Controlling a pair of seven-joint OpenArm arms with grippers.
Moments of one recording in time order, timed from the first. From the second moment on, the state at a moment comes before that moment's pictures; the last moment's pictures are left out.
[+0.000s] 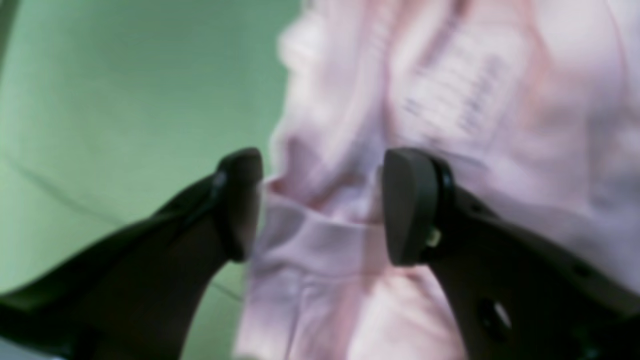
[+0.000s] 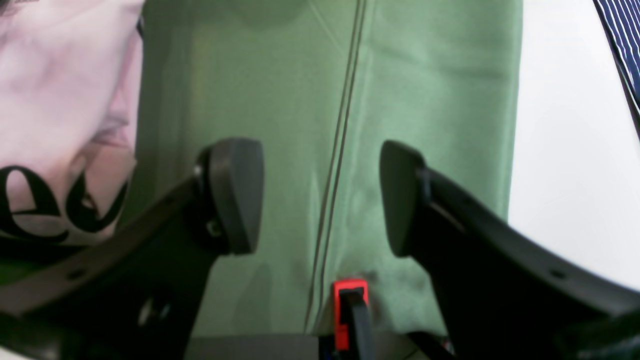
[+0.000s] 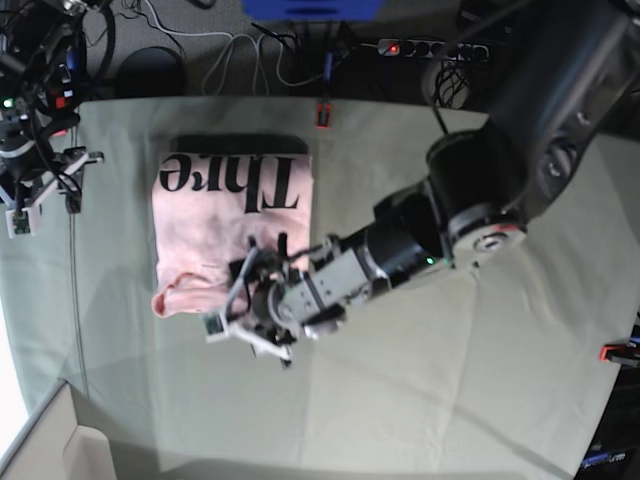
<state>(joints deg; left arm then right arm) -46.8 7.8 77.5 26.3 -22.7 -16.7 9.4 -14.7 2.4 41.3 105.5 -1.9 39.6 -40.9</state>
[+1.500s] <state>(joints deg) 26.5 -10.6 -8.7 51.7 -6.3 -16.7 13.4 -35.0 -5.9 46.2 71.8 -1.7 39.4 -29.6</state>
